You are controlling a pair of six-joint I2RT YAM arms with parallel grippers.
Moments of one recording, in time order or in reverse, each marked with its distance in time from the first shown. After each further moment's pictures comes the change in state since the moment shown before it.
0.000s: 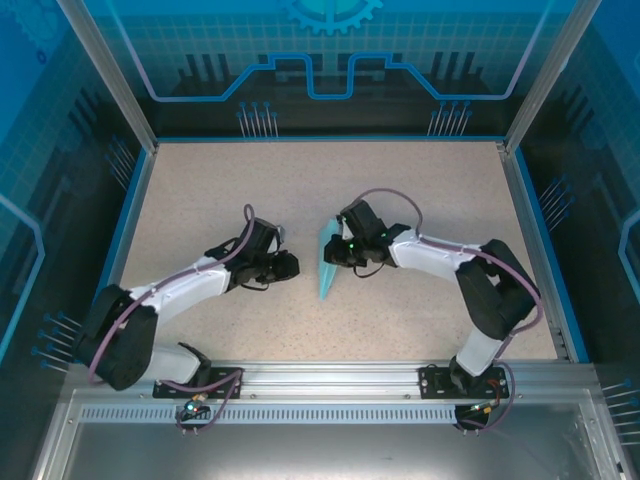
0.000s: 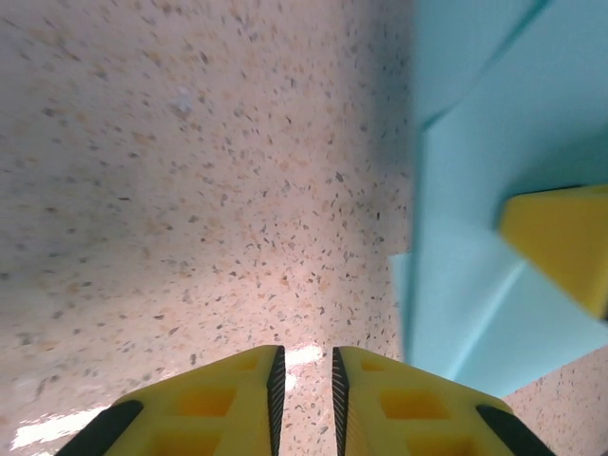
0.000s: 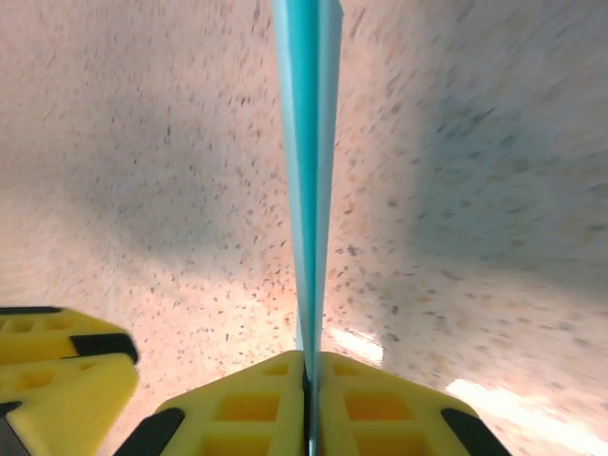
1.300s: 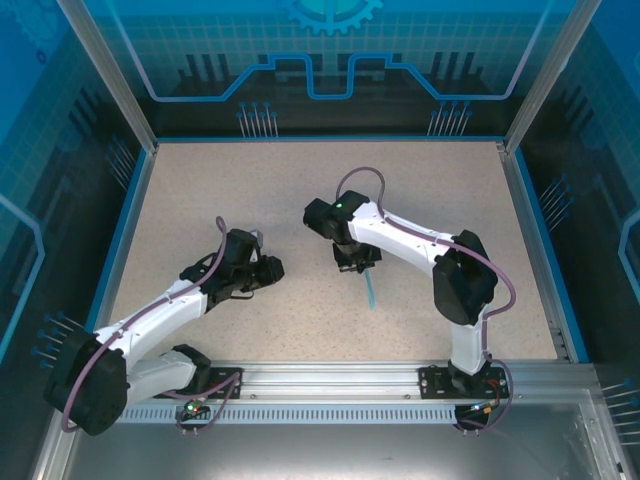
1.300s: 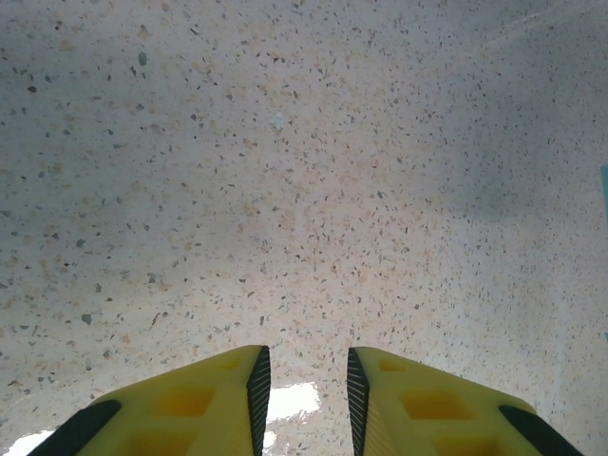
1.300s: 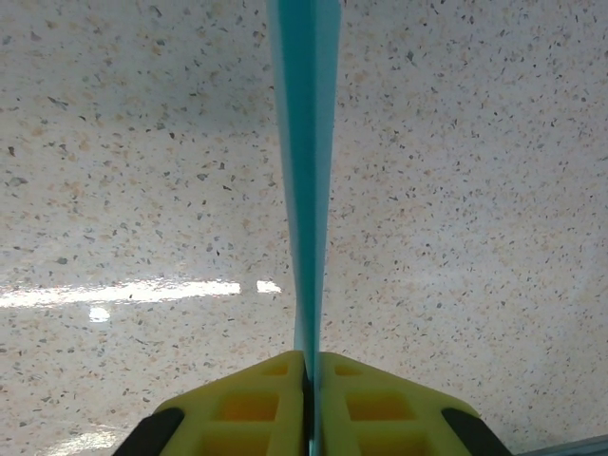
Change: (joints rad) left arm 0.035 -0.227 -0.118 -0.033 -0.073 -0.067; right arm 0.158 0.239 0.569 -1.060 0.516 0.037
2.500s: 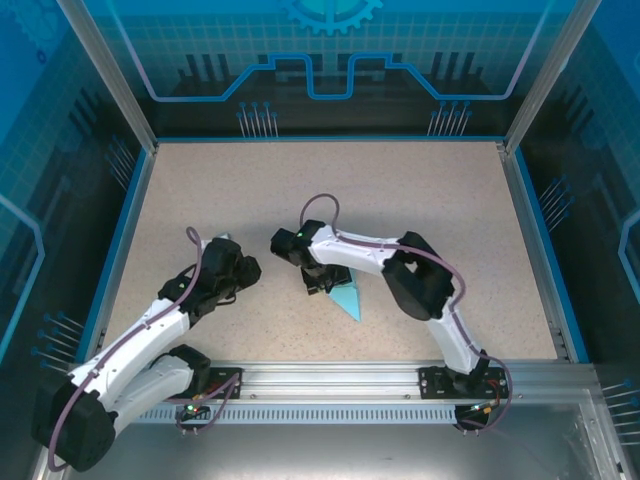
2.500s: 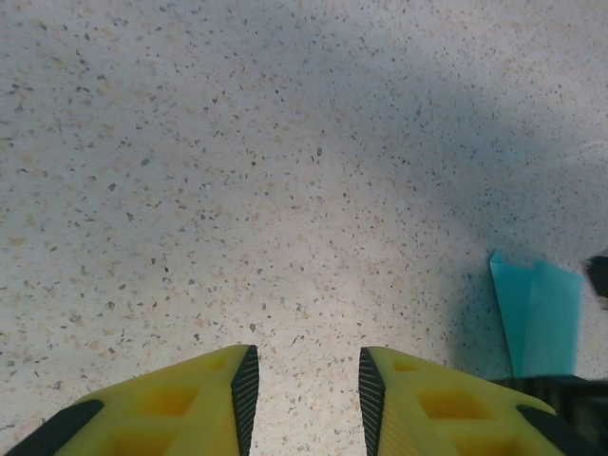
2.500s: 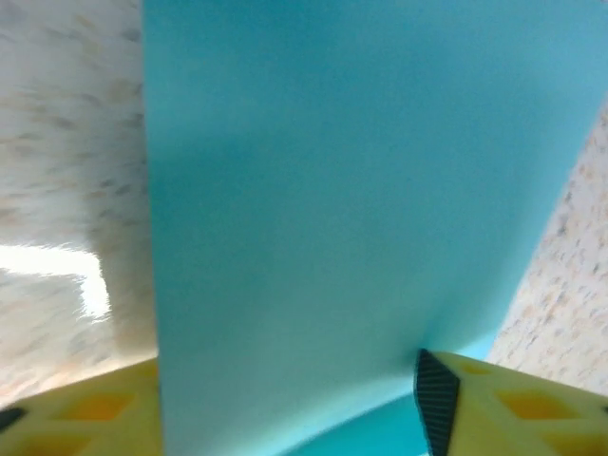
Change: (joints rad) left arm 0.034 -0.222 -0.034 -0.164 -0.257 -0.066; right arm 0.138 0.193 0.022 0.217 -0.056 0.020
